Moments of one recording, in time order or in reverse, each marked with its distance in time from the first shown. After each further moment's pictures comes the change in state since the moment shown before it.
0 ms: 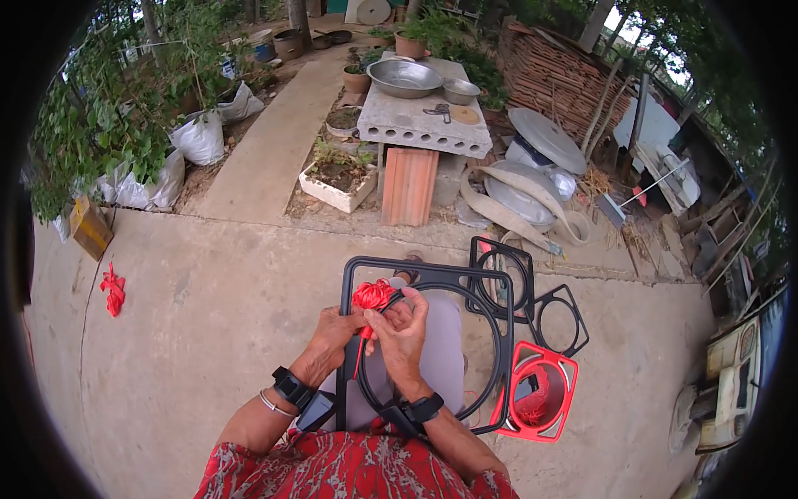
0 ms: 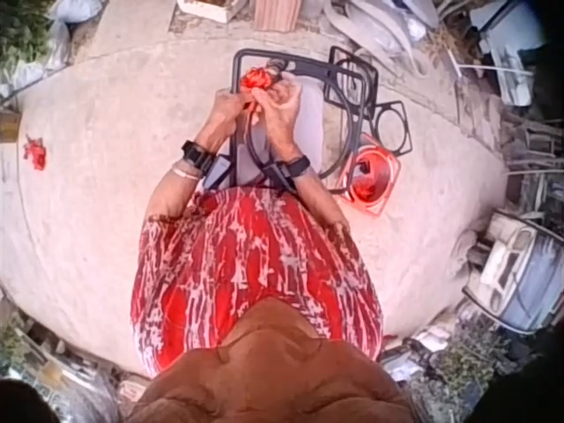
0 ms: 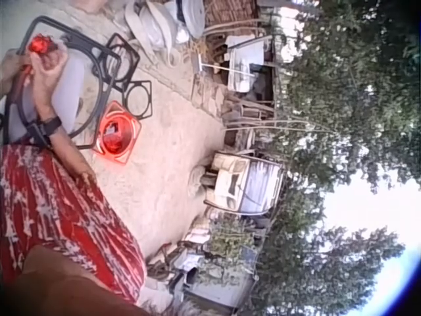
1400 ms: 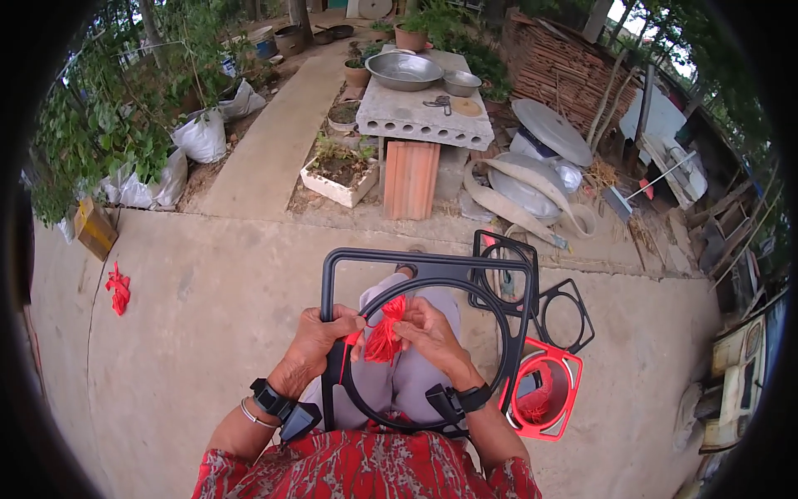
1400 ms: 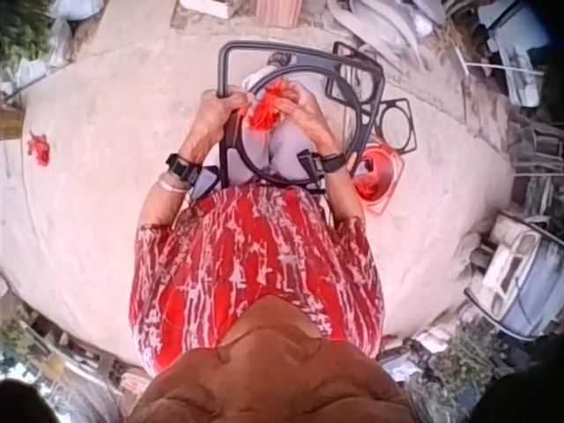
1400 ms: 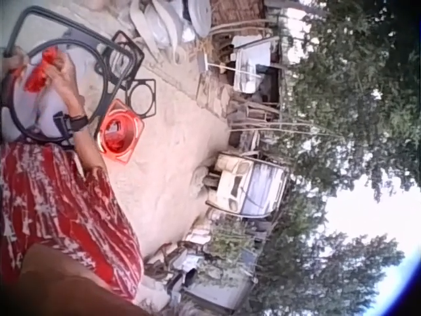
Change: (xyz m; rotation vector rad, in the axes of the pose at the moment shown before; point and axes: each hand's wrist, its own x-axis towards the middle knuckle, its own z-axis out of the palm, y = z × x) left_hand -0.031 0.026 0.011 0.045 -0.056 0.051; right_hand 0.030 -0.041 -0.076 -0.343 -0.434 0.364
